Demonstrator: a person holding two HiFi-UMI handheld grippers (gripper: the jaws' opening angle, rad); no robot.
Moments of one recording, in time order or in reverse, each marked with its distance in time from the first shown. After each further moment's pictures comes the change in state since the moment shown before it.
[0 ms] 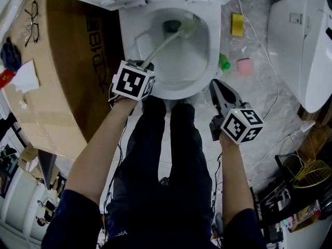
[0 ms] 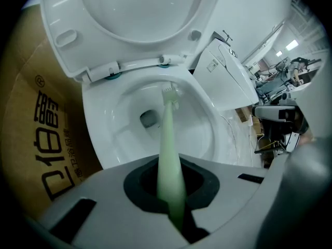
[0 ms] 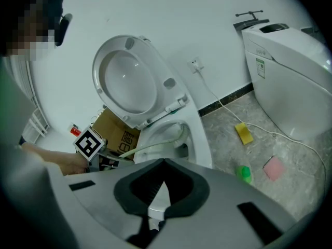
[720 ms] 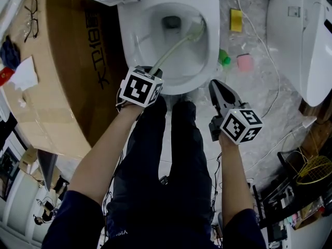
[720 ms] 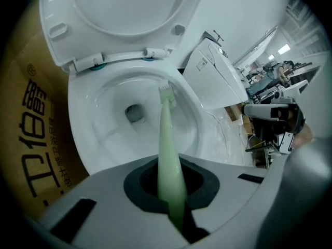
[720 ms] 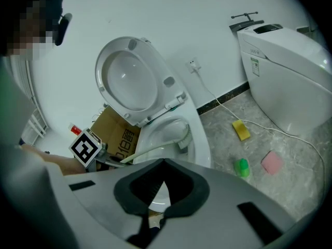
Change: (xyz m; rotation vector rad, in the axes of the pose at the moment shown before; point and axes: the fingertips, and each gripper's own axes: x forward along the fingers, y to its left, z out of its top) left arm 0.010 -0.046 -0.027 0.011 -0.002 -0.093; right arm -0.013 0.003 -0.023 0.012 -0.011 -0.012
